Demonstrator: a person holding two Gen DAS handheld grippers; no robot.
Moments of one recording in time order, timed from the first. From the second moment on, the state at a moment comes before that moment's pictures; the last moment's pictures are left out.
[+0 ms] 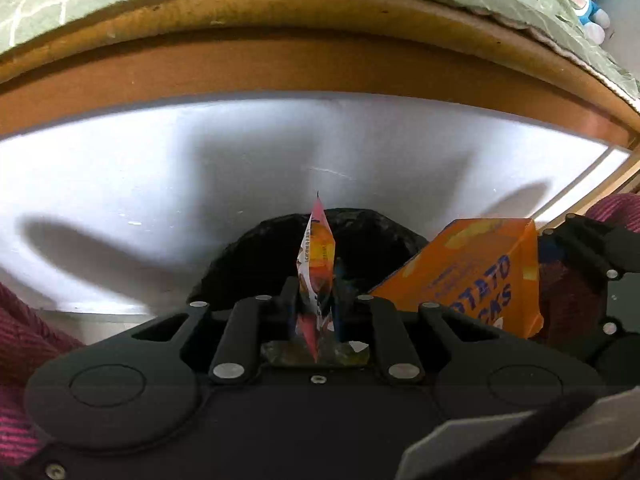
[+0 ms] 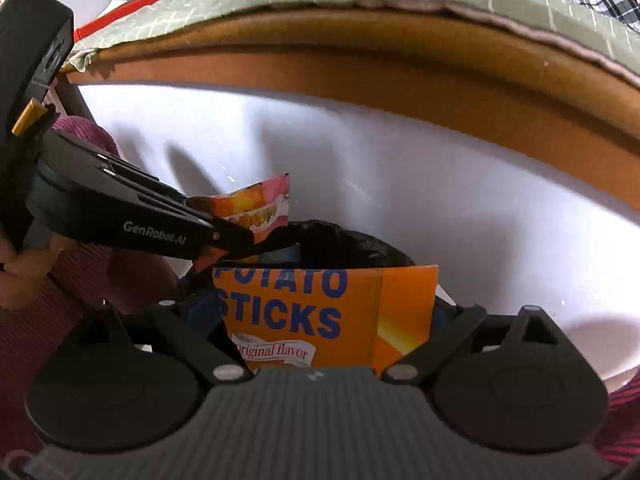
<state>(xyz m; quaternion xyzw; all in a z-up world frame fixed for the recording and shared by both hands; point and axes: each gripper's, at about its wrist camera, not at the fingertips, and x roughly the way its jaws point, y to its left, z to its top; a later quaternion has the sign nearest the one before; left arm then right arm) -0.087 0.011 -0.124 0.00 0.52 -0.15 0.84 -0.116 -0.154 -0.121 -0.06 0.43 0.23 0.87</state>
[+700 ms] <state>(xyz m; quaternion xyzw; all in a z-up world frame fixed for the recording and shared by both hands) -0.080 0.004 -0.134 0.01 0.53 -0.16 0.83 -0.103 -0.152 -0.133 -0.04 0.45 0.22 0.86</state>
